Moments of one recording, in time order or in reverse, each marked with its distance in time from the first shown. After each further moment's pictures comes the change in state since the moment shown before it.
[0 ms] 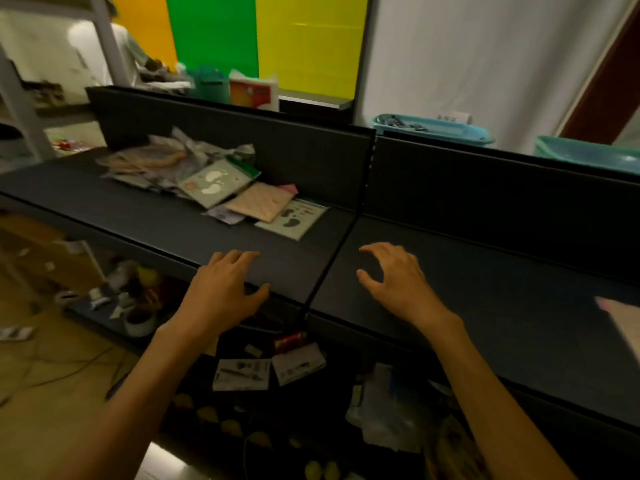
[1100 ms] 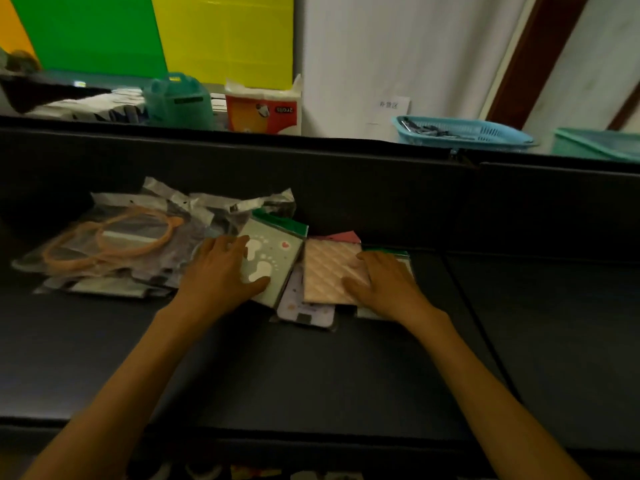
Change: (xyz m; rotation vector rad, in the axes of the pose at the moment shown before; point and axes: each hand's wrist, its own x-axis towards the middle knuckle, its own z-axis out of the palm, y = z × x) left_hand 0.291 -0.242 -0.022 -0.052 -0.123 0.202; right_hand 0.248 -0.127 0.134 -0.014 -0.101 0.477
